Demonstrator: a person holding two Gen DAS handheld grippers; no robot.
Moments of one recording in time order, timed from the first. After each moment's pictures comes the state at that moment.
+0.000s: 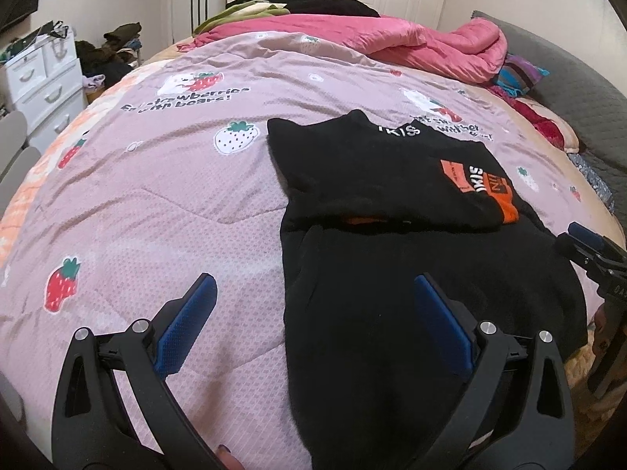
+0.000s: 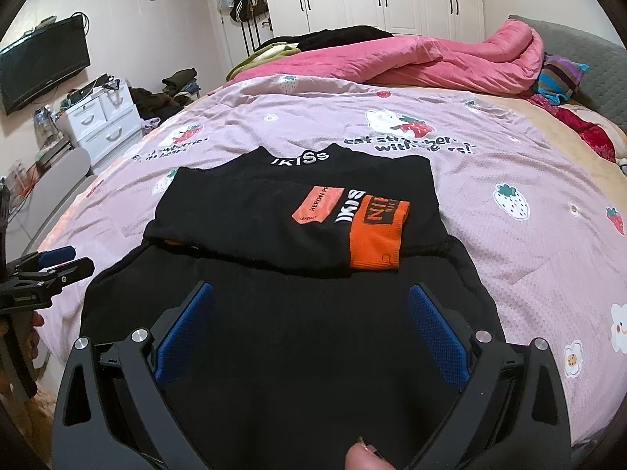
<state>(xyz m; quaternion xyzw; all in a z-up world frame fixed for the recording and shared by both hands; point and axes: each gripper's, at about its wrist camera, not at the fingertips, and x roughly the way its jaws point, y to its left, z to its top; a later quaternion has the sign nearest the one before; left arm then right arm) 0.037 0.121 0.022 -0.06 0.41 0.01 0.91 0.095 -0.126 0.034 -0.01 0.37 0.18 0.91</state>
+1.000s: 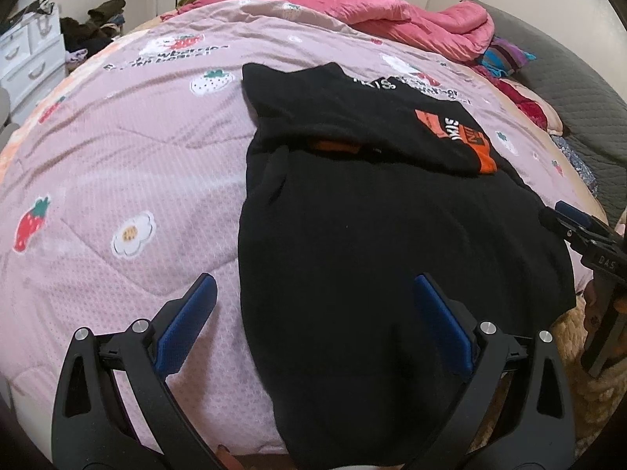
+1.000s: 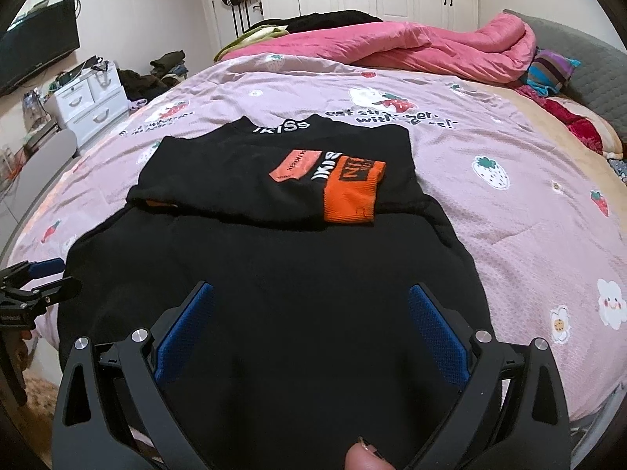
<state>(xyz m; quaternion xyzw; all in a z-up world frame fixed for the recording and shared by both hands) 0.003 0.102 -0.012 -0.08 0.45 -0.03 0.89 0.072 -0.141 0.013 -0.03 0.39 0.15 0.91</state>
